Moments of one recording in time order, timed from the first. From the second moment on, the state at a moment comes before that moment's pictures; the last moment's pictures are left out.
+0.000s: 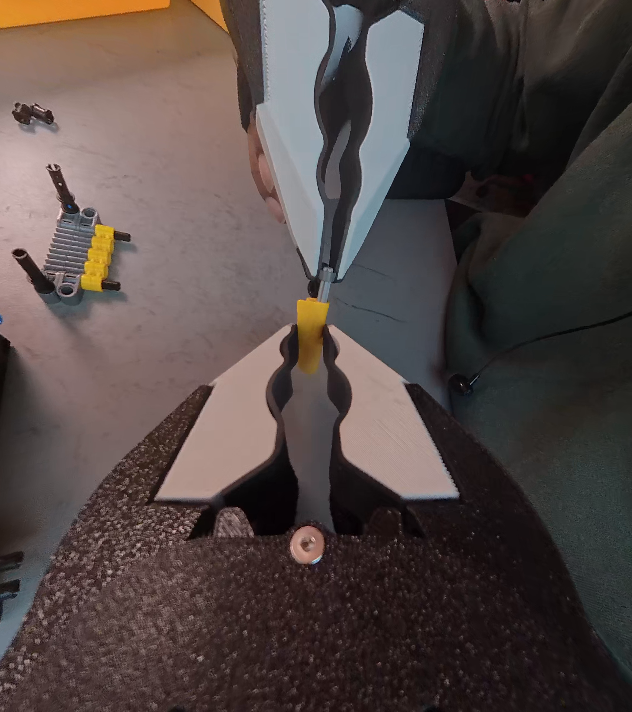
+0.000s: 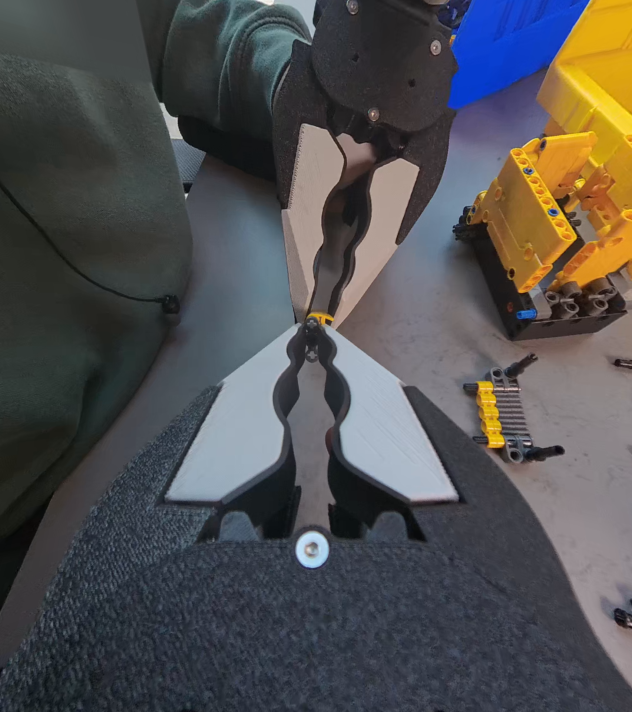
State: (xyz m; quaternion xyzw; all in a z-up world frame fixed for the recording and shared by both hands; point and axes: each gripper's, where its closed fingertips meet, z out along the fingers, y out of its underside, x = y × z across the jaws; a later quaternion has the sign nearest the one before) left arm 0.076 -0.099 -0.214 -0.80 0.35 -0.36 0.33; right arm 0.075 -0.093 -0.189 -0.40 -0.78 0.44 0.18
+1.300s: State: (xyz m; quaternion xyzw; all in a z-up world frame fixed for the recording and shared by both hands) left arm 0.070 -0.098 -0.212 -0.80 0.31 -0.40 0.32; right arm 0.072 -0.087 -0.191 -0.40 -0.77 0.46 0.19
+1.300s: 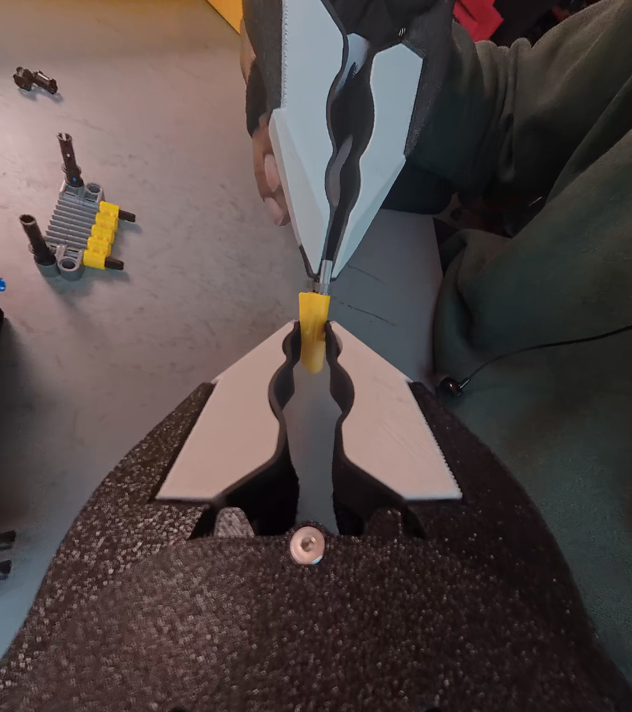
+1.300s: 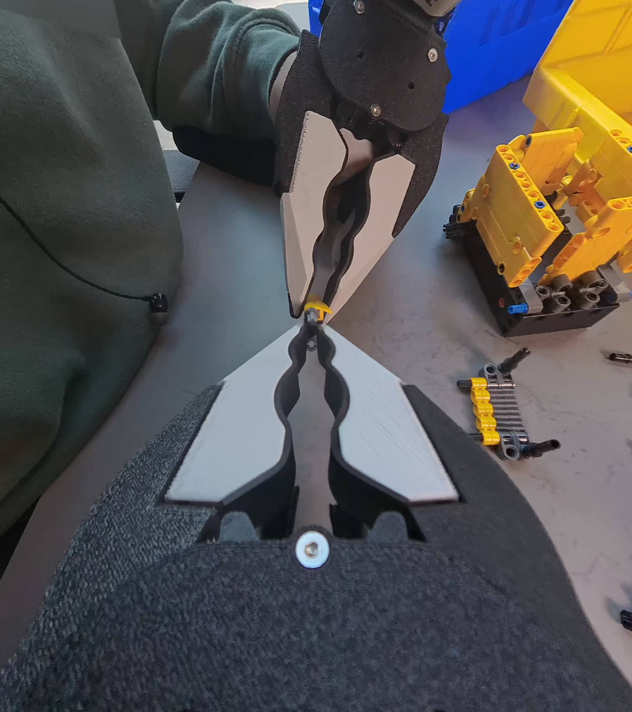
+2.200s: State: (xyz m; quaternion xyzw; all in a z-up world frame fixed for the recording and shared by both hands) left arm 0.067 -0.096 -0.204 -0.79 0.29 -0.43 0.32; right arm 0.063 -0.089 -0.193 -0.42 -0.75 0.49 0.17
